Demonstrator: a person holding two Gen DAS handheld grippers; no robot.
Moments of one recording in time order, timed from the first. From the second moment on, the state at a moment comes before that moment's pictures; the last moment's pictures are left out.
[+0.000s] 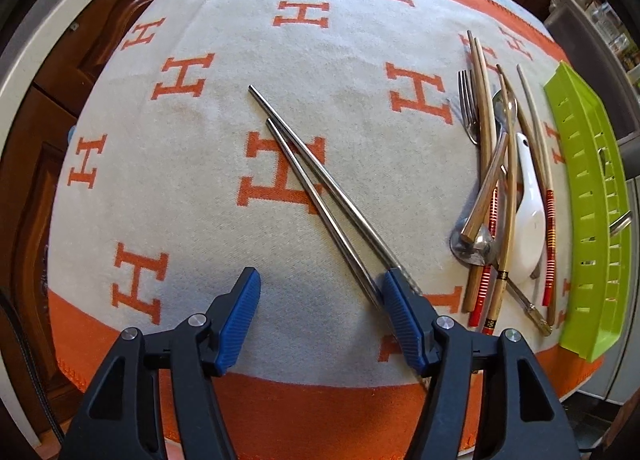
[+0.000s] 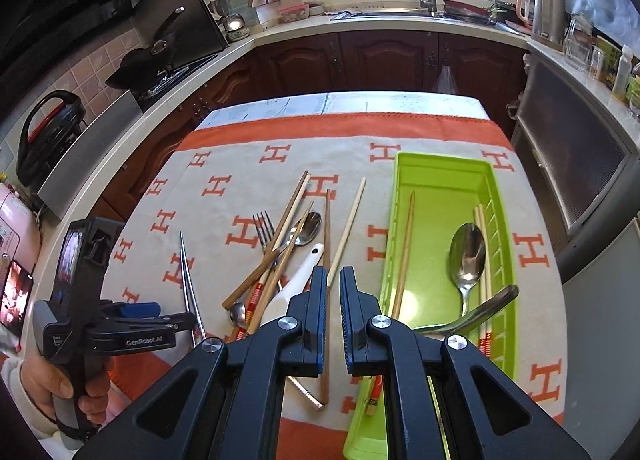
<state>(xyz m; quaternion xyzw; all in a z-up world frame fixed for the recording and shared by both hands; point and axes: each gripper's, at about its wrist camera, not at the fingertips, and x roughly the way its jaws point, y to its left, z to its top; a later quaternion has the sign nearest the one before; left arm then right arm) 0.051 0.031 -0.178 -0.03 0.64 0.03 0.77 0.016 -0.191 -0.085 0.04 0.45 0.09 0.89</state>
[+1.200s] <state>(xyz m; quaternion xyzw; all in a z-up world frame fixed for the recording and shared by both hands) 0.032 0.104 -0.160 -0.13 0.59 -0.04 0.80 0.031 -0.043 -0.174 -0.03 0.55 0.26 0.80</state>
